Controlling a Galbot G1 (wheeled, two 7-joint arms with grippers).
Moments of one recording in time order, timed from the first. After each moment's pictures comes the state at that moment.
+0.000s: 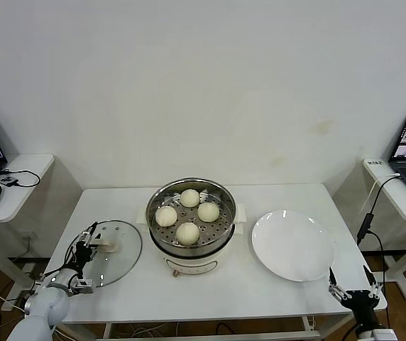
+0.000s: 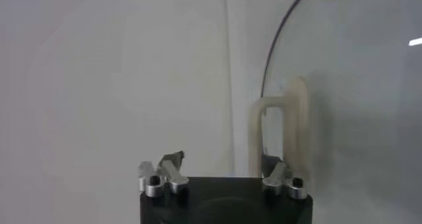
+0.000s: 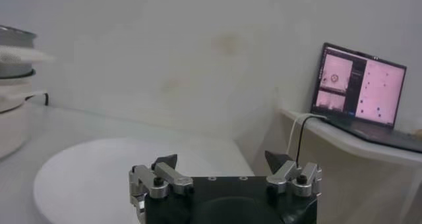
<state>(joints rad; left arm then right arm) 1.03 -1.02 -0.43 -1.16 1.10 -0.18 -0.23 -1.63 1.42 0.91 1.85 0.07 0.17 -0.16</state>
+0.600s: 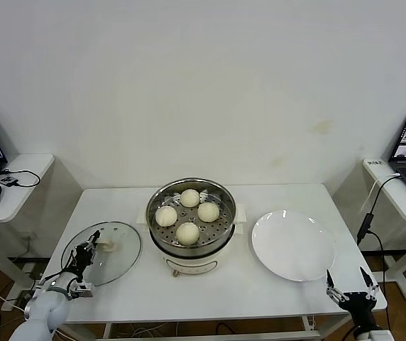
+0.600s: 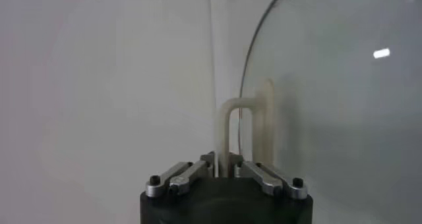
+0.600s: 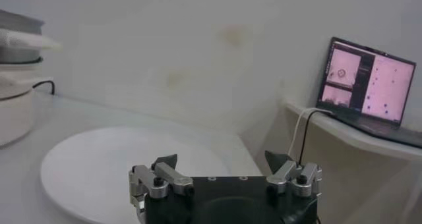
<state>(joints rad) 1.05 -1.03 -0.45 -1.16 1.10 -0.21 -0.25 -1.64 1.41 0.90 1.83 0.06 0.18 -0.16</state>
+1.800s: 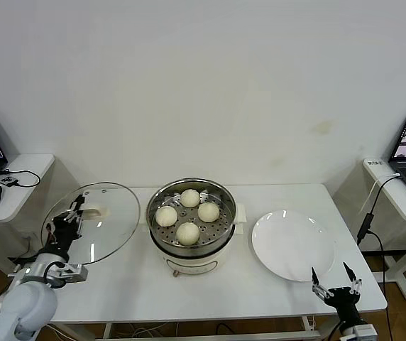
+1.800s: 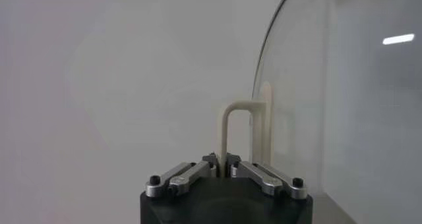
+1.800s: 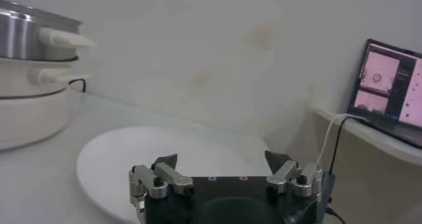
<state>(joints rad) 1.33 -0.89 -0.58 -1.94 0.87 0.17 0.00 -1.61 1.40 0.83 1.82 0.01 0.19 -0.15</state>
